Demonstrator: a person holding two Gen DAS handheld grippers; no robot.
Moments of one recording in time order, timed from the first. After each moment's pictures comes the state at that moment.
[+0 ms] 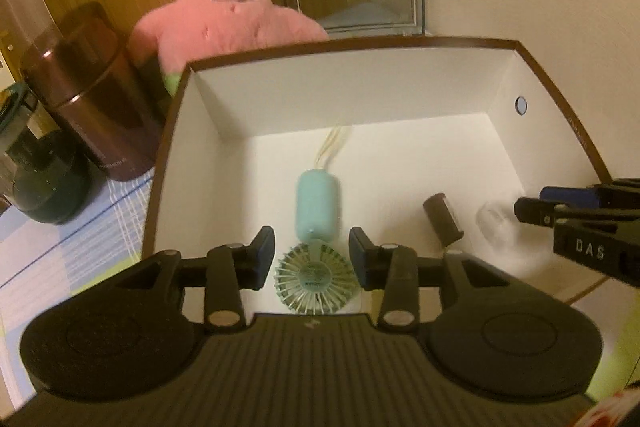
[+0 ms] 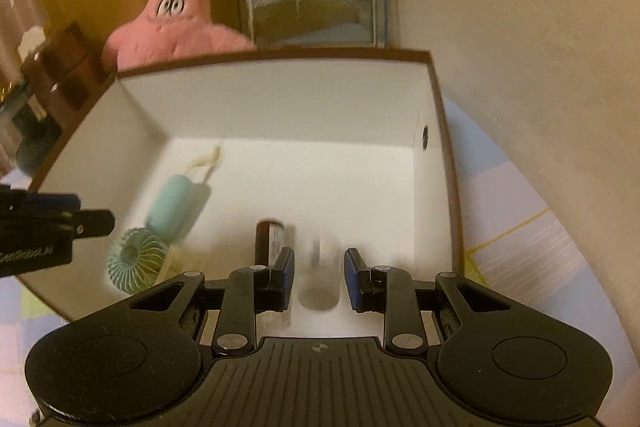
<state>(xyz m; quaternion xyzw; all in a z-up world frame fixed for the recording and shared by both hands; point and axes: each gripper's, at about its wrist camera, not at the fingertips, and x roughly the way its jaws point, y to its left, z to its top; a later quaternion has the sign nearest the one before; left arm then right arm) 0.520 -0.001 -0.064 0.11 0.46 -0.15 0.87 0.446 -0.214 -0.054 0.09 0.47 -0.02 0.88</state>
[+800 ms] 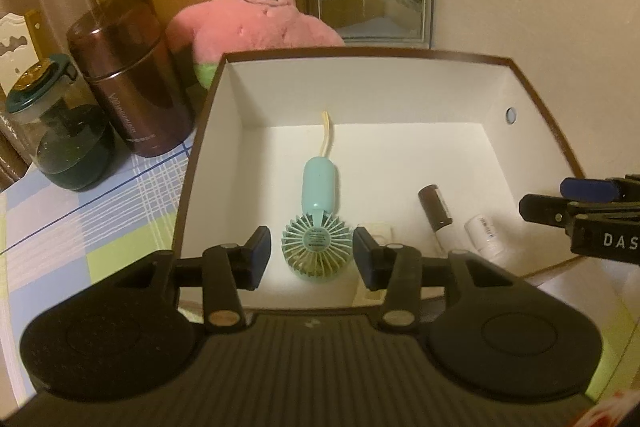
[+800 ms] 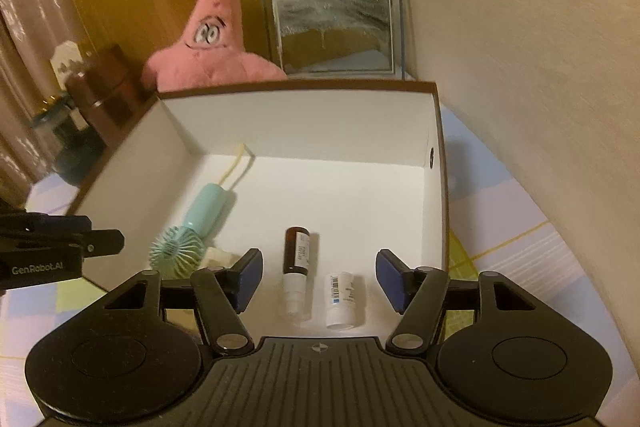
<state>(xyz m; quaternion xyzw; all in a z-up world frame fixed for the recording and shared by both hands) 0.475 0.018 -0.045 0.07 0.45 -0.13 0.88 0.410 -0.216 -0.018 0.10 0.44 0.03 0.89</state>
